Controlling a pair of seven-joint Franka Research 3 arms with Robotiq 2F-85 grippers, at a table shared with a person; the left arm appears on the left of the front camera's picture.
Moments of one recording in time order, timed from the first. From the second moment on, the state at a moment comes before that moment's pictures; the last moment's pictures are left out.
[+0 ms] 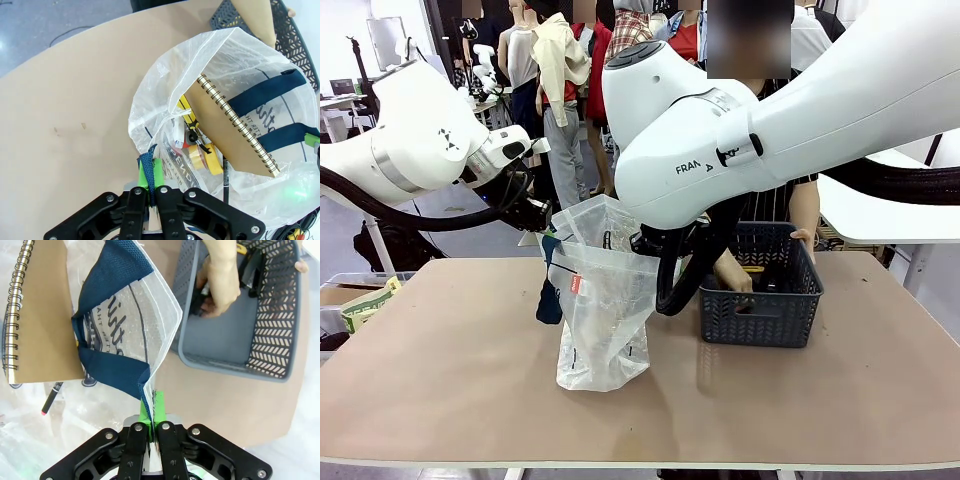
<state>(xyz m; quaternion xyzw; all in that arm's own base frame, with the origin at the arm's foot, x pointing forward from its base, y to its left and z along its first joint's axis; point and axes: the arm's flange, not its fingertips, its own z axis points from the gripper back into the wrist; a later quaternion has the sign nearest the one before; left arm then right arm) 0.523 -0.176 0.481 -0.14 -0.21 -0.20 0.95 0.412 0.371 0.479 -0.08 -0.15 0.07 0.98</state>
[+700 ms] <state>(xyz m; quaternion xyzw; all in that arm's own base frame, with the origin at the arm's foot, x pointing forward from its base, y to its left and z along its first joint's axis) 0.523 -0.176 0.481 -0.14 -0.21 -0.20 0.95 0.412 0.371 0.479 -0.08 -0.15 0.07 0.98</state>
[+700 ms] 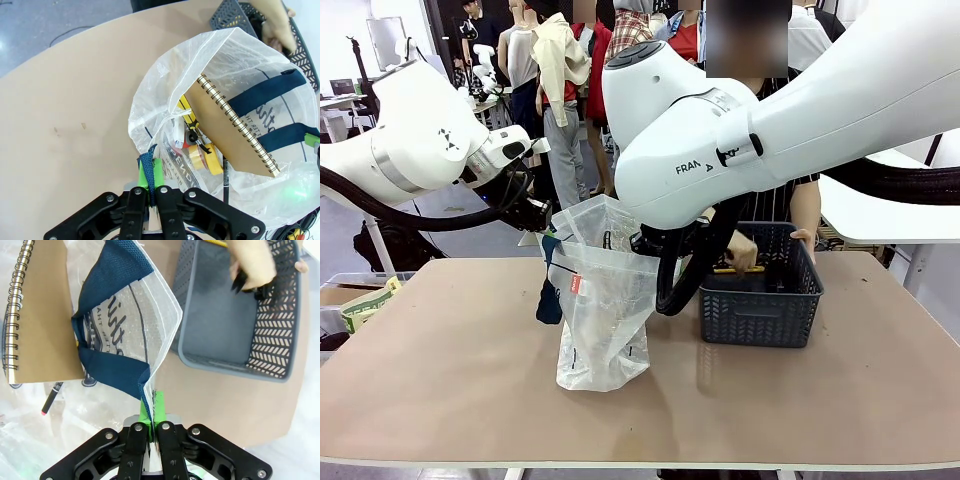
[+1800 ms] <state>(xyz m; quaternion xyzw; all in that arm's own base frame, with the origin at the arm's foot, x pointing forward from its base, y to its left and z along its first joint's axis) 0.523 -0.176 0.481 -0.14 -0.21 -0.20 0.95 0.412 0.371 0.479 -0.08 -0.15 0.07 0.98</state>
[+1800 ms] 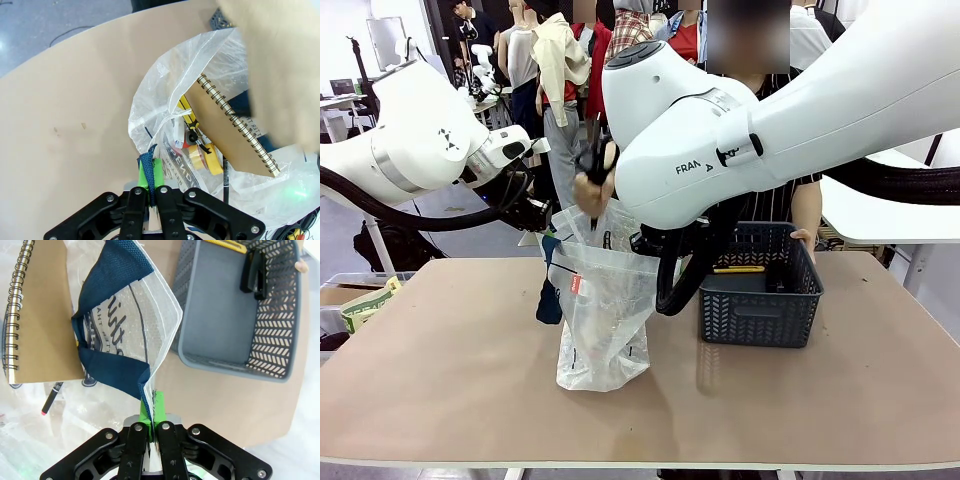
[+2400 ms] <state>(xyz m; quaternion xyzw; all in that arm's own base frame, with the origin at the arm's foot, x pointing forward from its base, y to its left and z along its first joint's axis) 0.523 -0.176 0.481 -0.14 -0.21 -0.20 0.95 0.412 0.371 0.479 -0.08 -0.15 0.07 0.98</state>
